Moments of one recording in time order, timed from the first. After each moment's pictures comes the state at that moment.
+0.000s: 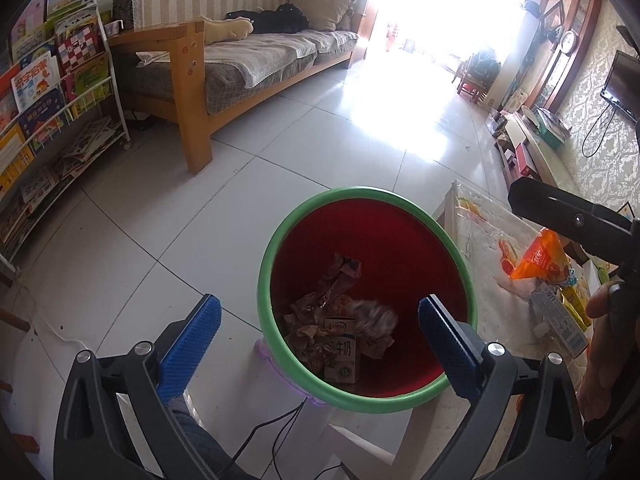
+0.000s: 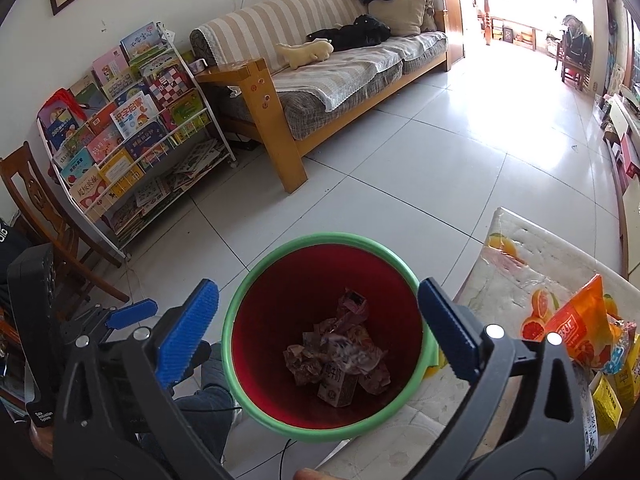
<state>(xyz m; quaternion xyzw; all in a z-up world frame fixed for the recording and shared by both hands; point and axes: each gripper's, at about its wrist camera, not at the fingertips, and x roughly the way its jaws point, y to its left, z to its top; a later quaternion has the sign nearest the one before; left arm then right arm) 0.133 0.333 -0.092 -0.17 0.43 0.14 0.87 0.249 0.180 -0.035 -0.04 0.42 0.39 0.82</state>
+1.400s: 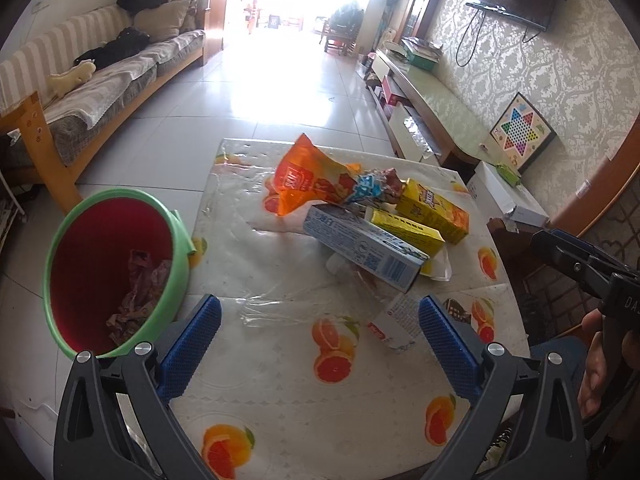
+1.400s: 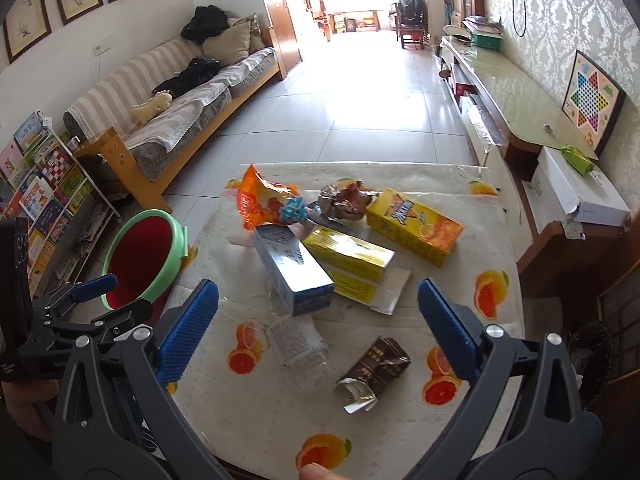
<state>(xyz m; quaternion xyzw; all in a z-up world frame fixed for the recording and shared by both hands) 0.158 0.053 -0.062 -0.08 0.46 -0.07 0.88 0.186 -0.181 -0.027 0.04 0.43 0.14 0.89</state>
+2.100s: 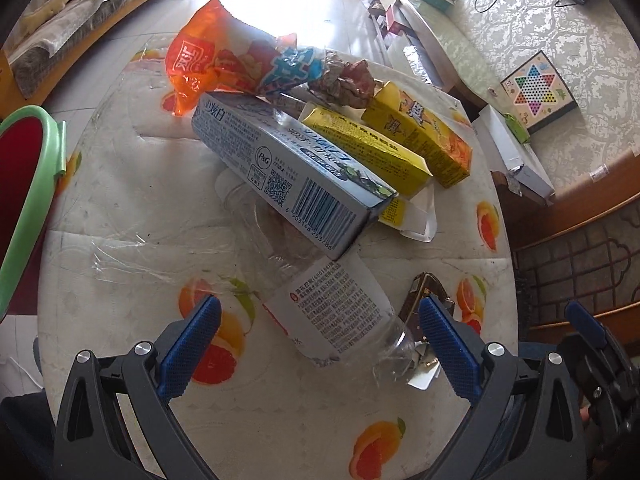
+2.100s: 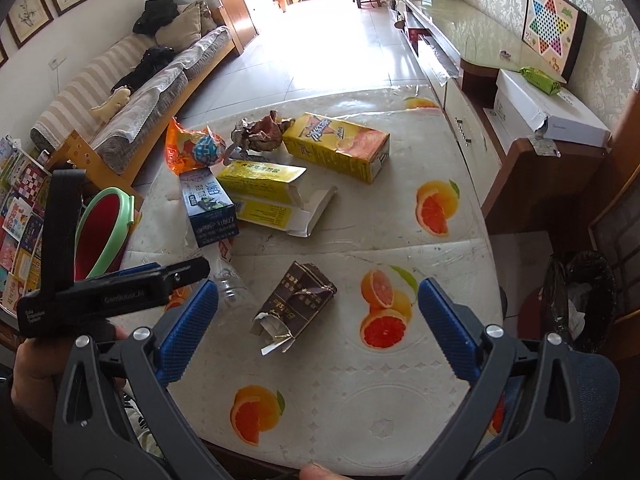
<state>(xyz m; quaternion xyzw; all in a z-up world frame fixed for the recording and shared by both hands) 0.220 -0.039 -0.166 -0.13 0.58 -0.07 0.80 0.167 -0.257 -0.097 0.09 0.49 0.09 0.86</state>
